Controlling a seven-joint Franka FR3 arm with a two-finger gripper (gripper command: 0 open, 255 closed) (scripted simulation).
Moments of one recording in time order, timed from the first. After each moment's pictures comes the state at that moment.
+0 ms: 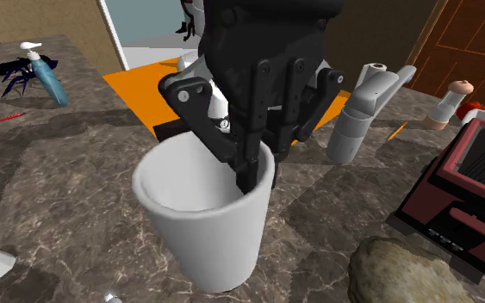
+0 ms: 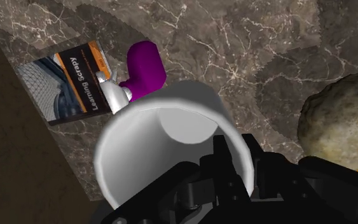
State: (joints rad) arm -0.12 0.24 -0.27 -1.28 -0.01 1.69 -0.32
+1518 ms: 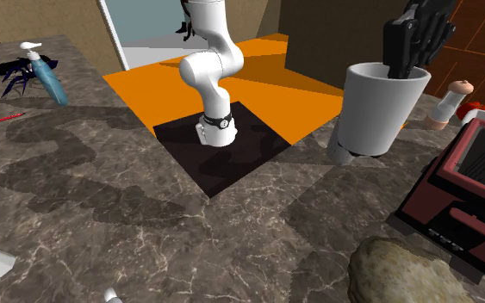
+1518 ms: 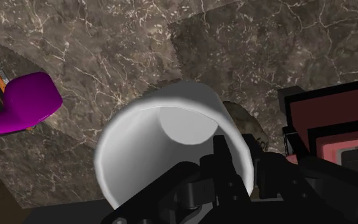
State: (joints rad) arm 0.18 -0.02 -0.03 -1.61 -0.15 1.71 0.21
